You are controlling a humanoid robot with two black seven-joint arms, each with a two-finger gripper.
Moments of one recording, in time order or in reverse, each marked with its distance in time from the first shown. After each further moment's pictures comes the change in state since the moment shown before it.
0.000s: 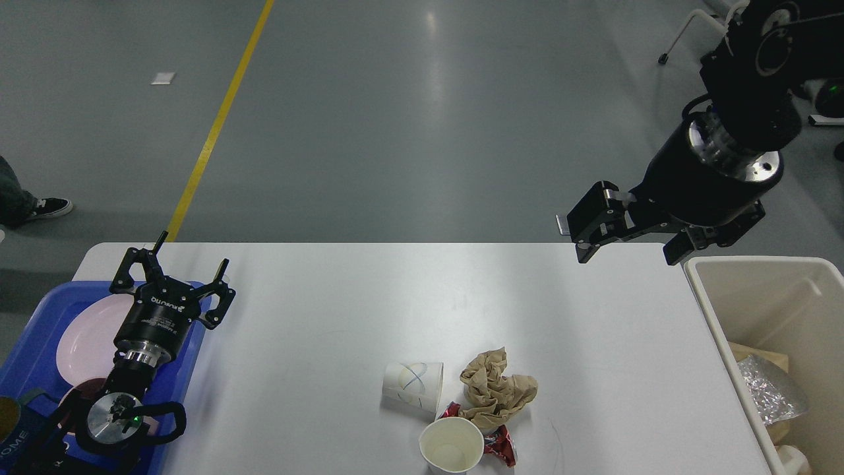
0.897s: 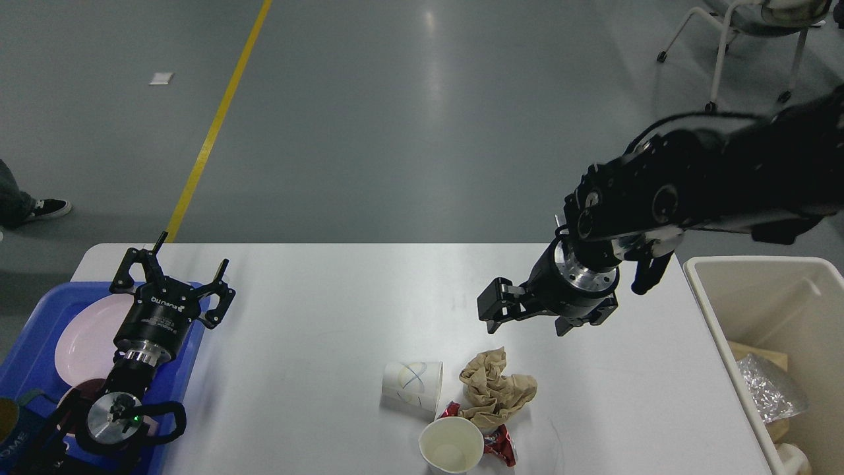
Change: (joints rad) left arm 0.000 0.000 -0.001 0.000 0.000 0.000 0.001; right arm -0.644 0.192 0.217 -0.235 0.064 -0.359 -0.001
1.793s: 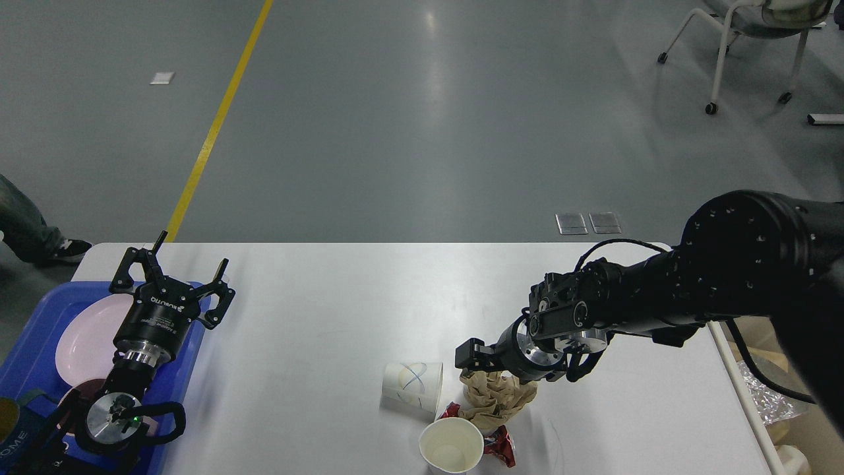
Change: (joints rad) left arm 0.000 0.001 0.000 0.000 0.000 0.000 -0.001; right arm -0.404 0.103 0.023 -0.264 -0.007 -0.212 0.000
